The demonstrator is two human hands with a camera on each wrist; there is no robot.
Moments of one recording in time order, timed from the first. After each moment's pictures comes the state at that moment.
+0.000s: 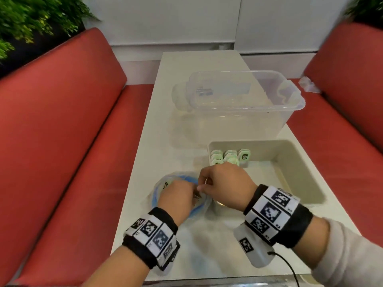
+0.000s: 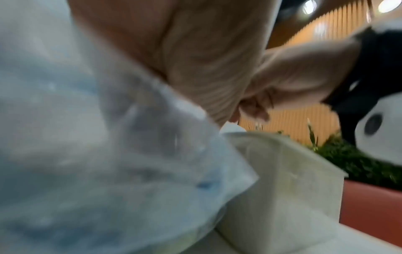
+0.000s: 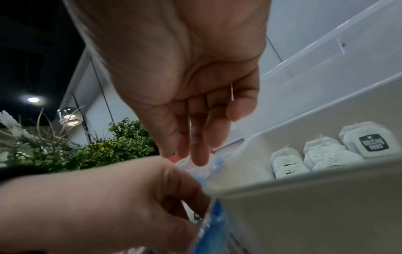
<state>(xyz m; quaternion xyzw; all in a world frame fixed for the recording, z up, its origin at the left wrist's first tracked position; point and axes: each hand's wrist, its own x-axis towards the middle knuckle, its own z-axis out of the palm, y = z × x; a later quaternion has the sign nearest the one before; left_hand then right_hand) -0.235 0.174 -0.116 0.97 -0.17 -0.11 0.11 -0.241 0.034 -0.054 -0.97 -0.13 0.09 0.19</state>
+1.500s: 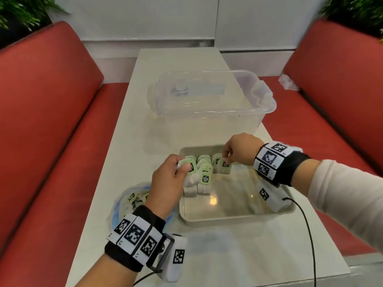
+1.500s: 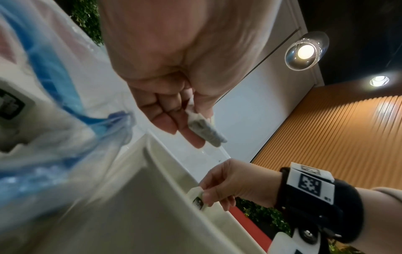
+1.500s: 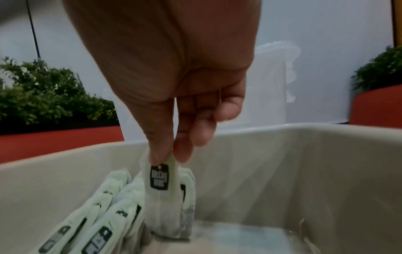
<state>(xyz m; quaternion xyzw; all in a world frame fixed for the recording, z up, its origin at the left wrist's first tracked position) -0.206 0.113 -0.094 0.86 -0.05 0.01 0.51 -0.144 -0.098 -0.058 -0.99 -0.04 0.15 0.06</state>
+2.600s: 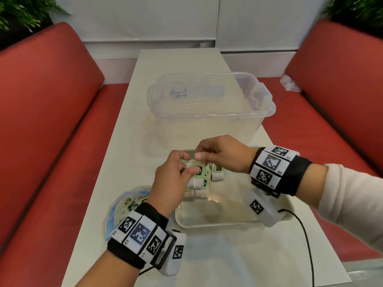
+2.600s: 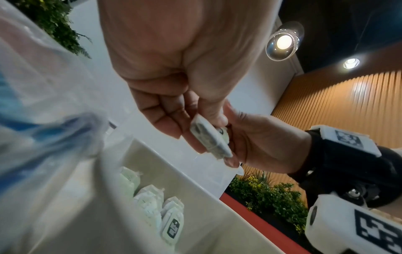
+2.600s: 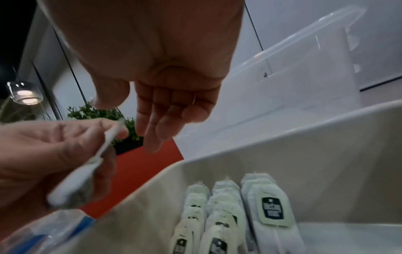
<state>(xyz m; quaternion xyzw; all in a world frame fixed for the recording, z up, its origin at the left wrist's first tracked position) -0.197 0.096 -0.083 0.85 -0.06 0.00 0.53 -0.159 -0.069 -0.036 -0.93 -0.19 0.13 0.30</state>
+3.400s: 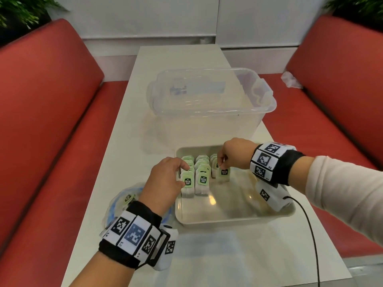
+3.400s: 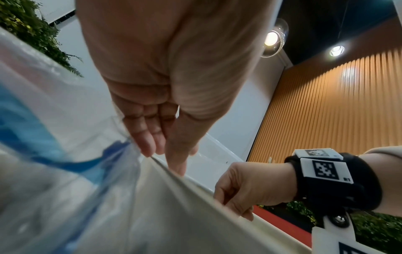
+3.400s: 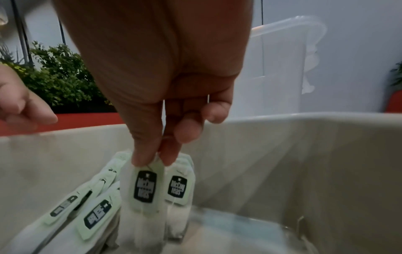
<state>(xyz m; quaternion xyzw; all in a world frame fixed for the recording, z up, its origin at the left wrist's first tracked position) -0.195 0.113 -0.092 0.92 -0.10 -0.03 0.38 -0.136 -0.097 -0.068 -0.97 -0.12 0.21 0.03</state>
